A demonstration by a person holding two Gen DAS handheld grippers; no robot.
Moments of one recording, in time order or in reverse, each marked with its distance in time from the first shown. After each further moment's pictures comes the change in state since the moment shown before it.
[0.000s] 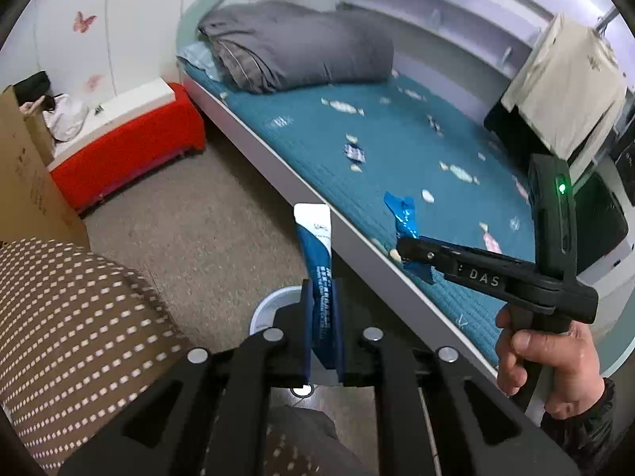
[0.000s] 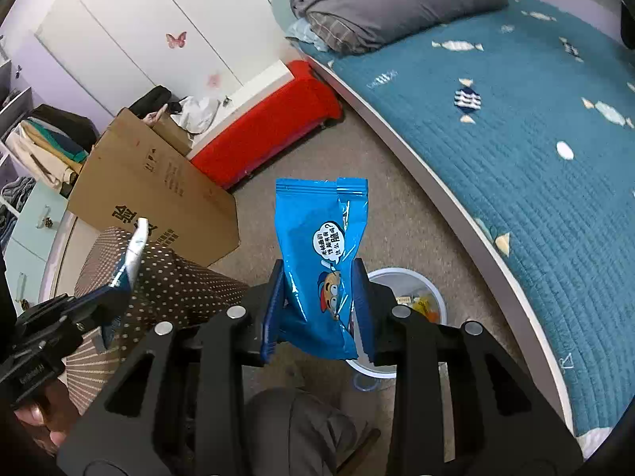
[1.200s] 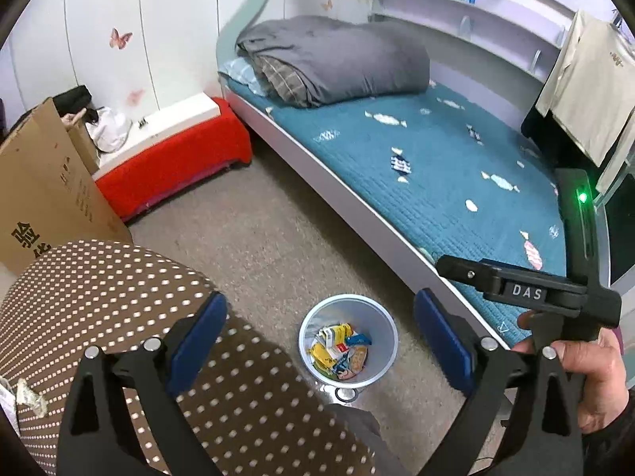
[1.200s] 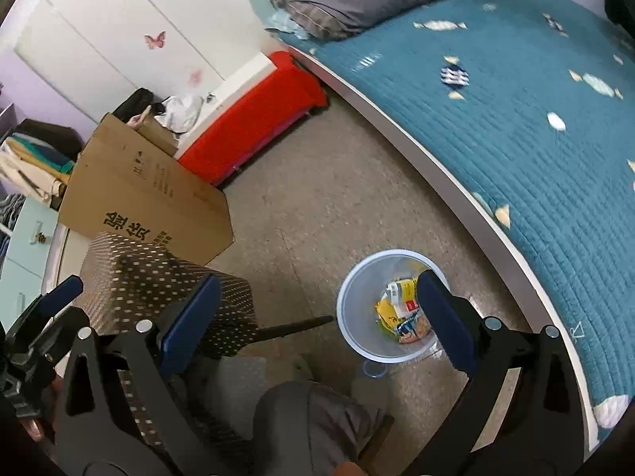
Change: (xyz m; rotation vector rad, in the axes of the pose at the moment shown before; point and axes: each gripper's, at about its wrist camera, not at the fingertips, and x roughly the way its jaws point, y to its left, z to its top) left arm -0.039 0.019 -0.004 -0.007 -0.078 0.175; right arm 0.002 0.015 -0.007 0.060 0.024 -0.036
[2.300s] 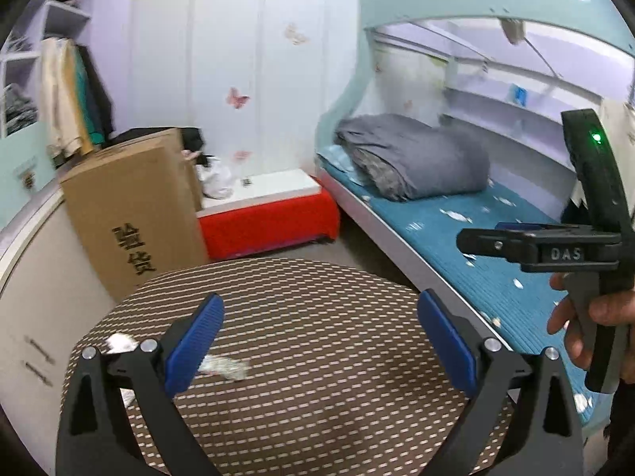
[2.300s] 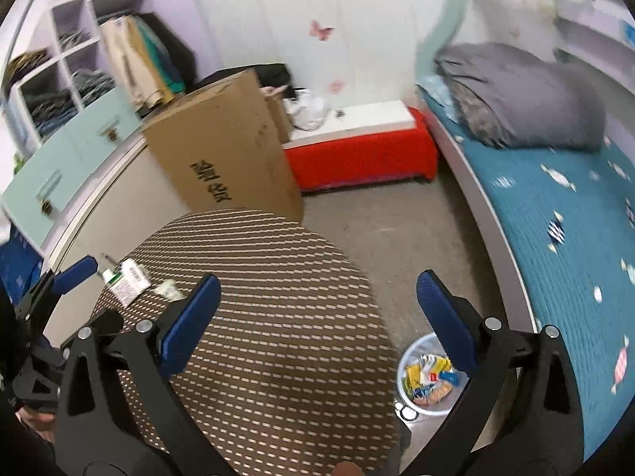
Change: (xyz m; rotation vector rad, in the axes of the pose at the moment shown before) left arm -0.194 0.163 -0.093 -0.172 -0.342 0.209; right arm -0.065 0.280 -0.033 -0.532 -0.110 0.112
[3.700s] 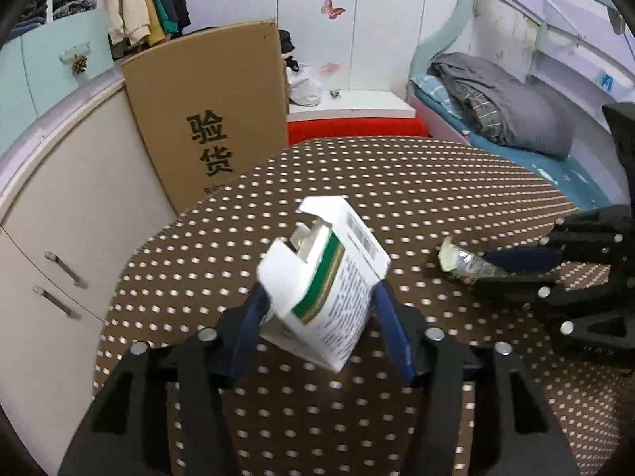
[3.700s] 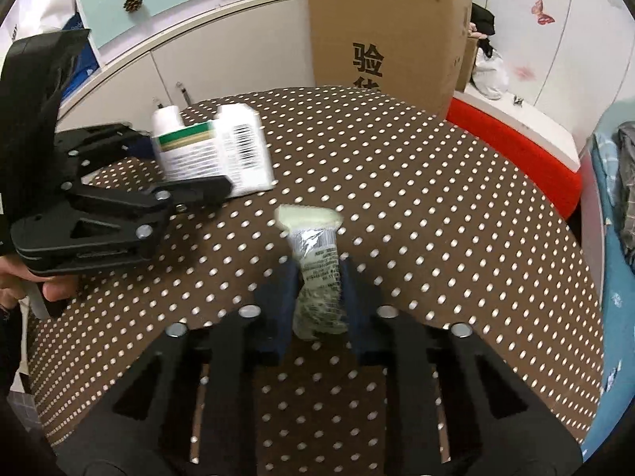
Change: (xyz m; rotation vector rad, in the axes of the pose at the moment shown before) left arm 0.078 0.203 -0.093 -0.139 0.274 0.159; right arm 0.187 0.212 -0.072 -0.552 0.293 0.272
